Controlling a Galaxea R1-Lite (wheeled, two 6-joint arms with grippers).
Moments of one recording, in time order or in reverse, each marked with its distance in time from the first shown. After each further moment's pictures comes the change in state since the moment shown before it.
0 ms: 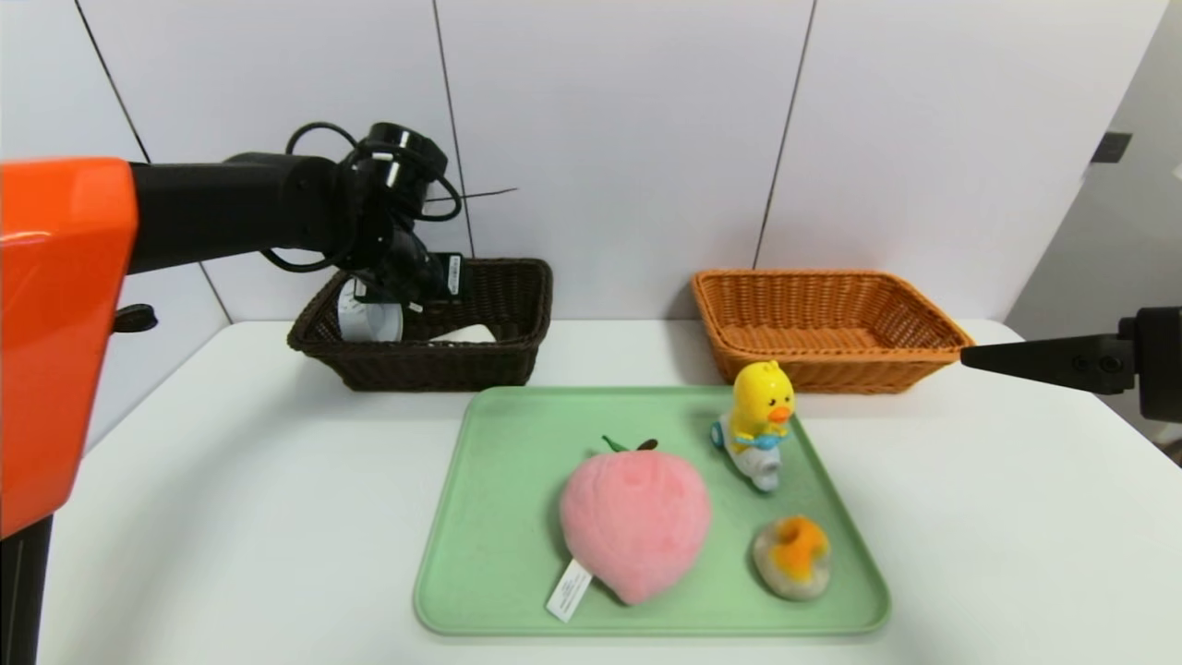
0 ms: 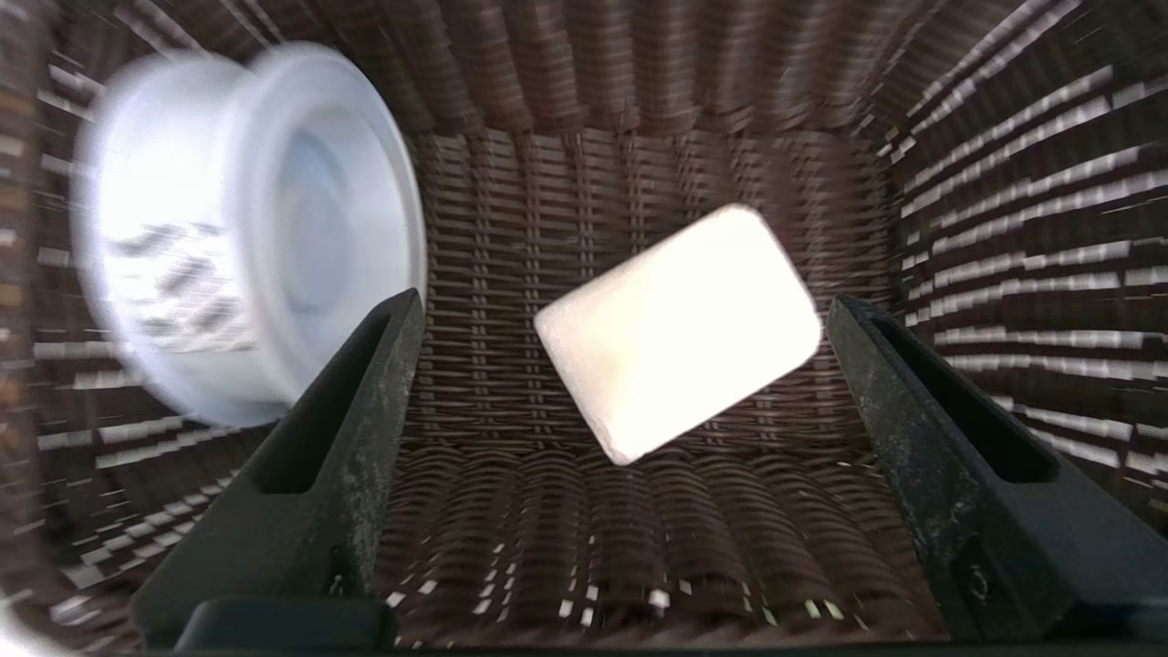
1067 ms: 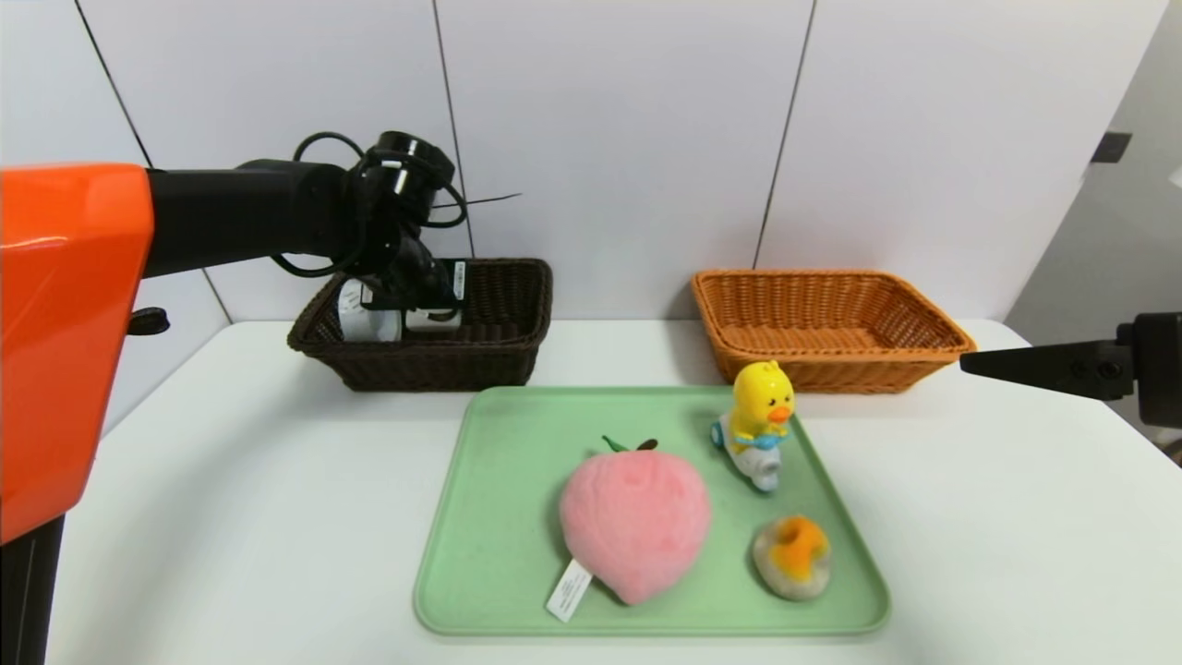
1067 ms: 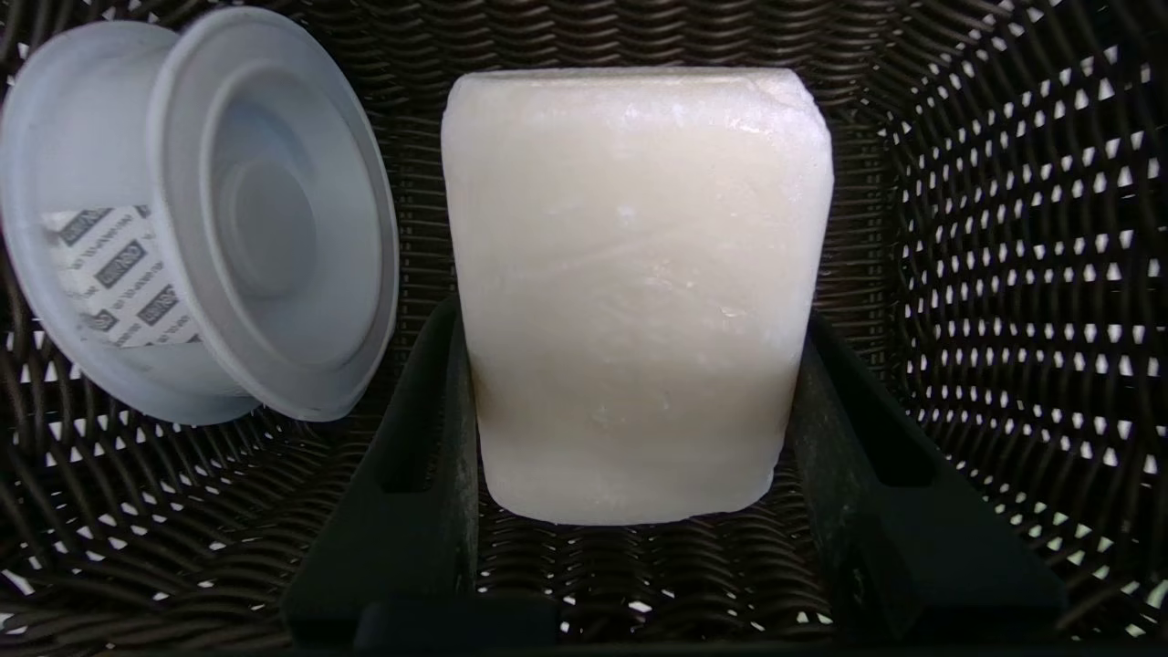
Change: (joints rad) left arm -0.007 0.039 0.001 0.005 -0.005 -0.031; right arm 0.000 0.001 0.001 0.011 0.000 -0.002
